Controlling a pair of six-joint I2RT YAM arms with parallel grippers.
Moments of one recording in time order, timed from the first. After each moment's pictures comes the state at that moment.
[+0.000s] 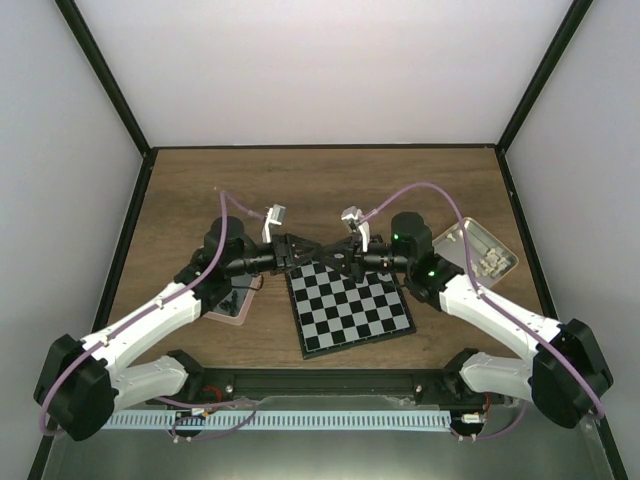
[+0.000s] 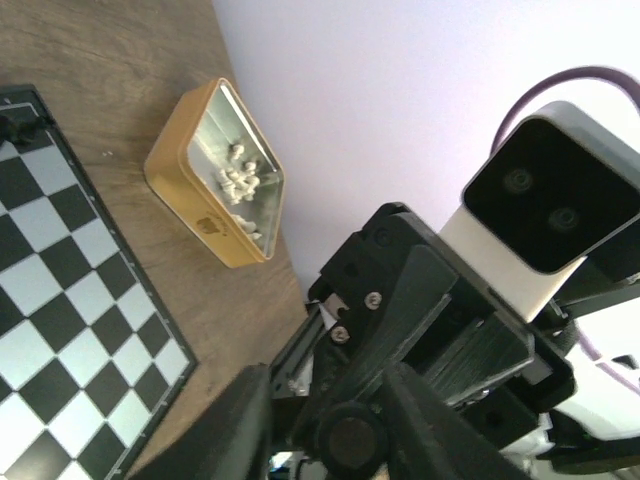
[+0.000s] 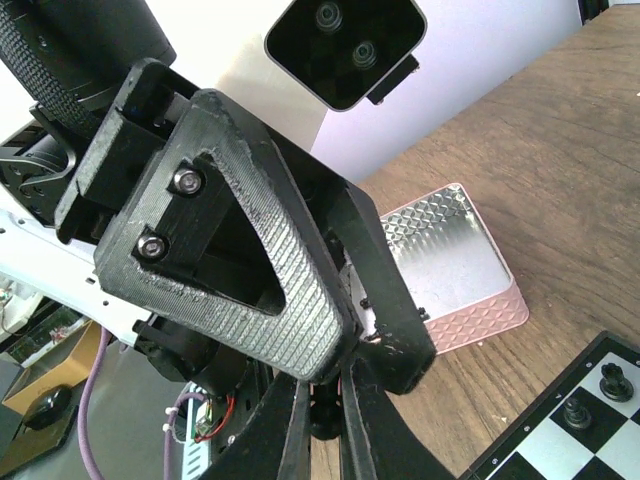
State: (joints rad) left arm -0.62 1.10 0.68 0.20 0.66 -1.08; right arm 0.65 1.16 0.72 0.23 -0.76 0.39
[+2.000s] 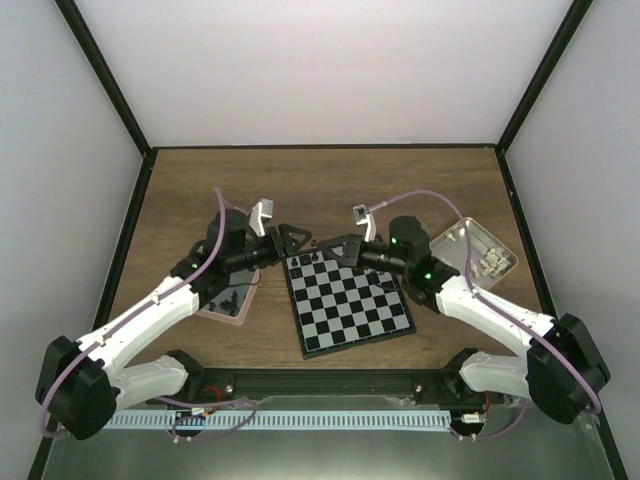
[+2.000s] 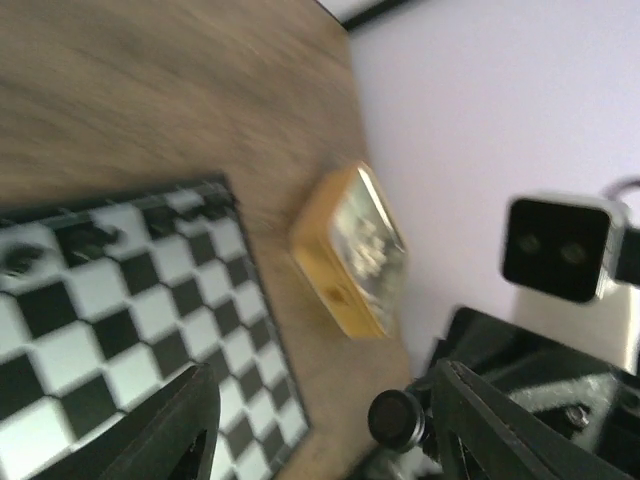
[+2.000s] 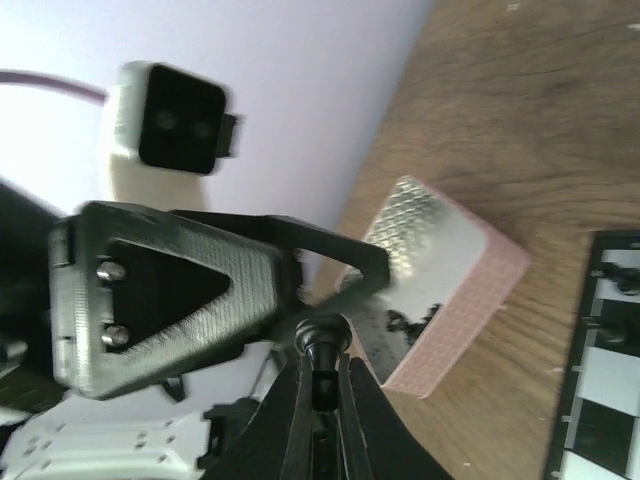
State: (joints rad) left arm -0.60 1.12 0.73 0.04 0.47 -1.01; right arm 0.66 1.17 0.63 0.39 -0.59 0.97
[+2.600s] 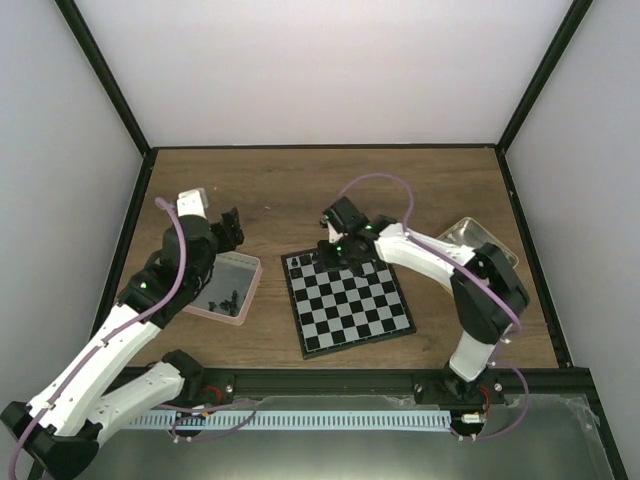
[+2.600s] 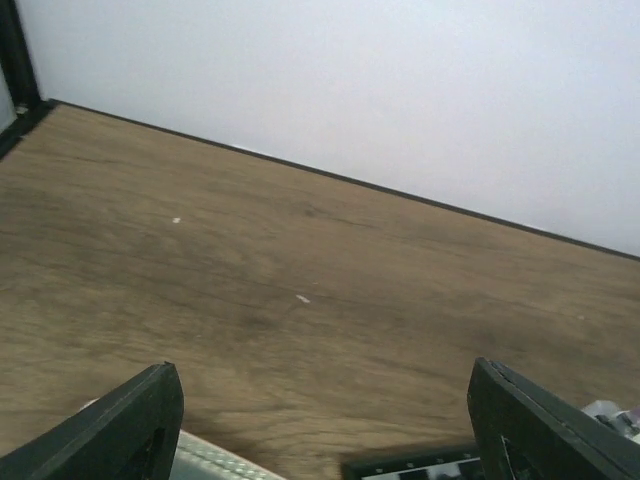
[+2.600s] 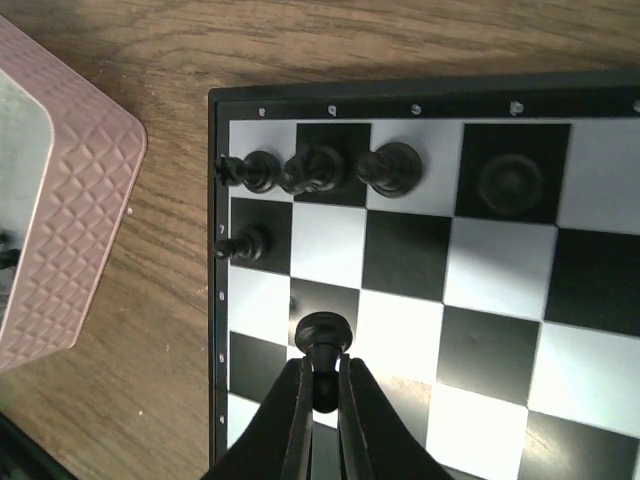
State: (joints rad) left arm -0.58 0.84 0.93 -0.49 -0.45 -0.53; right arm 0.72 1.68 1.17 -0.53 -0.26 0.55
